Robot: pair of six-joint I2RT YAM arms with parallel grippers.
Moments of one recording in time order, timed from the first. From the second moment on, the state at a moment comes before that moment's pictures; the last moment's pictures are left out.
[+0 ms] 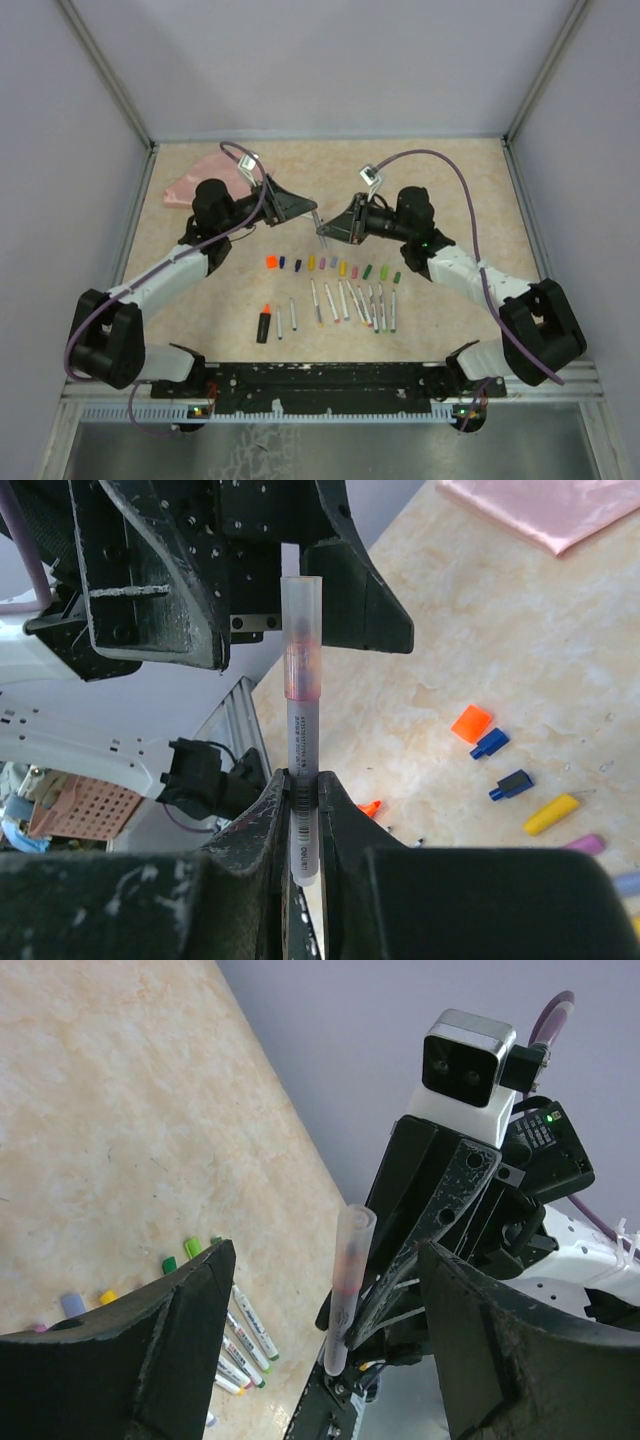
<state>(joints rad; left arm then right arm) -0.40 1.35 0.81 0.54 0.67 -0.95 0.52 1.35 0.79 0.49 -0.73 0.71</state>
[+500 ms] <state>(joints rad) -0.44 1.35 0.82 0.52 0.67 -0.93 0.56 1.35 0.79 0.49 -0.74 0.71</state>
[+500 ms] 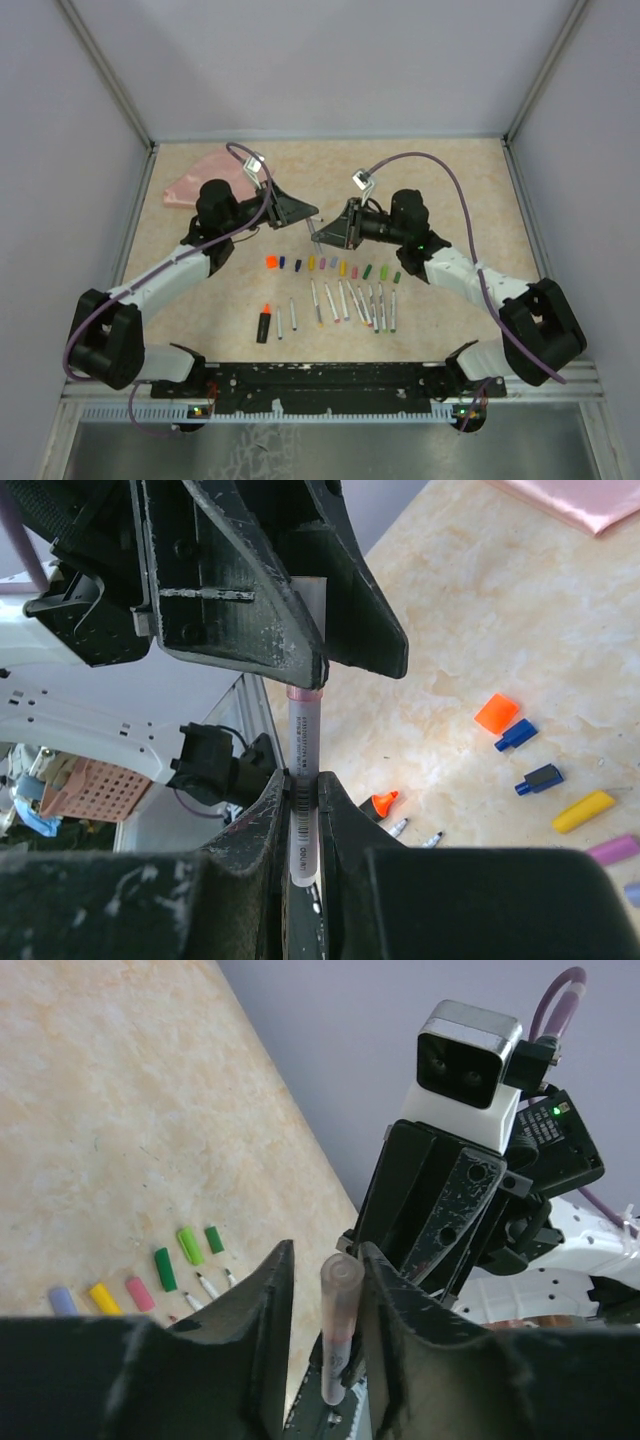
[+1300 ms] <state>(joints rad) -0.49 1.29 0.77 0.53 0.67 -0.94 0.62 1.32 0.78 0.48 -0.69 0.75</state>
